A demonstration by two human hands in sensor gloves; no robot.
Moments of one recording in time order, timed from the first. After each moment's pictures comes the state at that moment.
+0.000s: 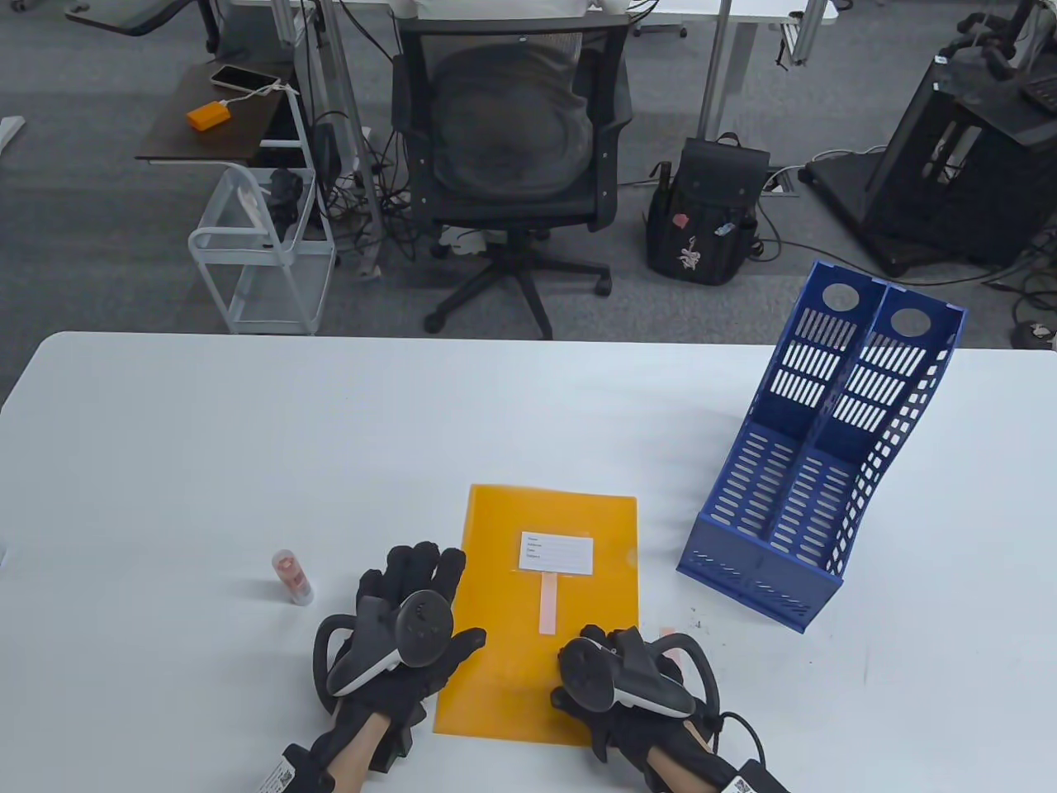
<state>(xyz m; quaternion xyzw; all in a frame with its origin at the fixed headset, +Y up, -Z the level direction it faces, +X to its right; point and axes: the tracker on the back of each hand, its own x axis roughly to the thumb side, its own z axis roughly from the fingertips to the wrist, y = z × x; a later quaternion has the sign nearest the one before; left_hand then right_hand) -0.157 -0.742 -0.299 -0.07 -0.11 0.08 0.99 0.084 -0.762 -0.279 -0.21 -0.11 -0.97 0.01</state>
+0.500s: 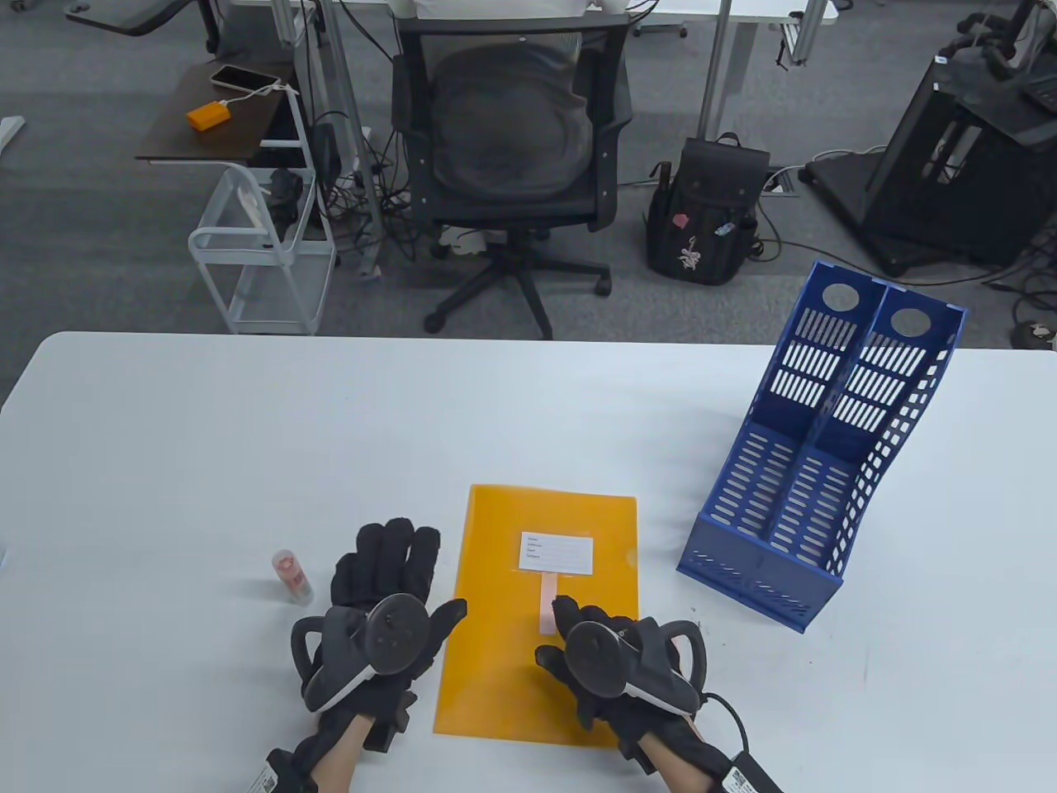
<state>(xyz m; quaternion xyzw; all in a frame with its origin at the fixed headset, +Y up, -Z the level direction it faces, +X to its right) -0.183 -0.702 -0.285 0.10 -0.06 0.11 0.99 0.085 -0.736 -0.283 -0.20 0.05 -0.98 -0.07</state>
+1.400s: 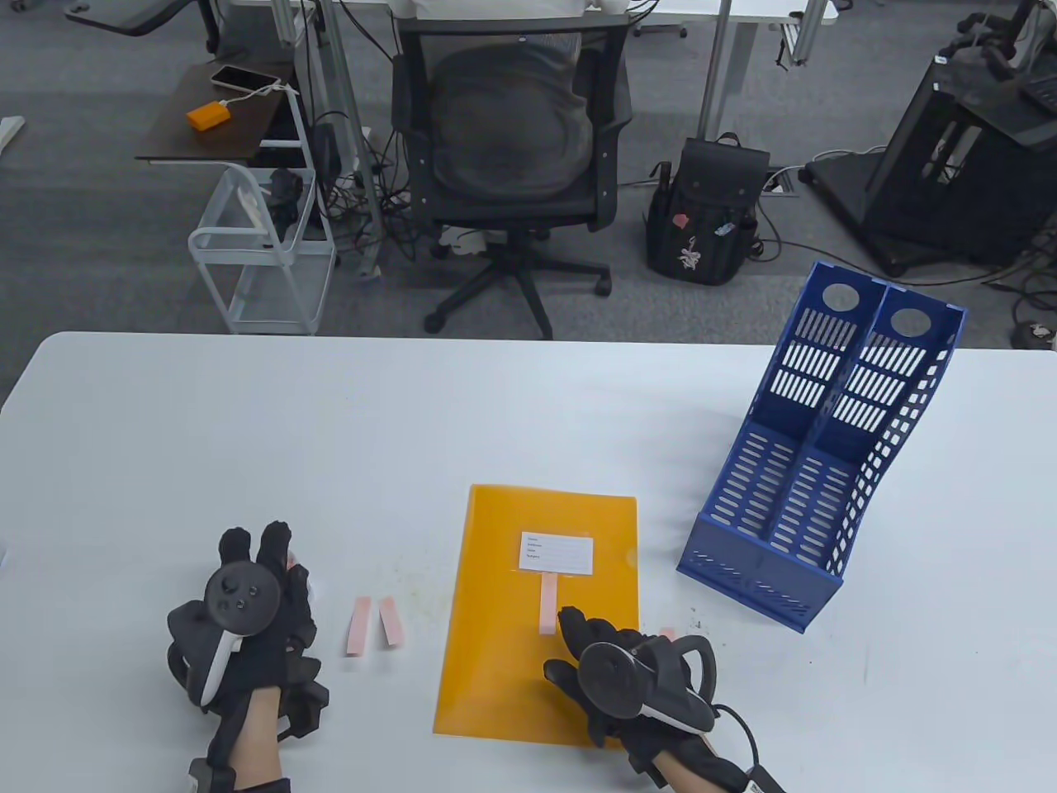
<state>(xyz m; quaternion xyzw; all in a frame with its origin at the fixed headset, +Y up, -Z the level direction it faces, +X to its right) -0.306 -0.734 -0.301 0.02 0.16 0.24 0.96 0.092 -0.741 -0.273 -0.21 0.04 -0.97 -0.08</state>
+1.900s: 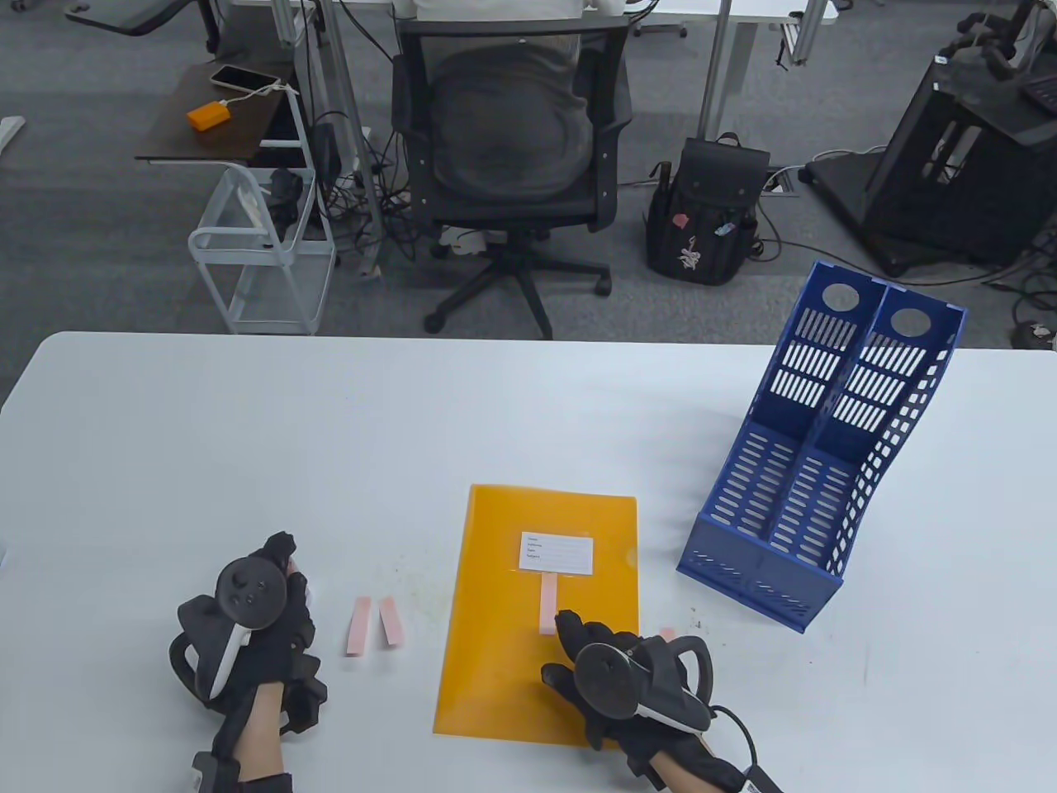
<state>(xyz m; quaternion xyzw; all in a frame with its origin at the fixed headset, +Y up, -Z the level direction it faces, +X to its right) -0.305 -0.736 -0.307 0.03 0.17 0.20 0.96 0.090 -0.742 -0.271 -0.22 0.03 -0.97 -0.07</state>
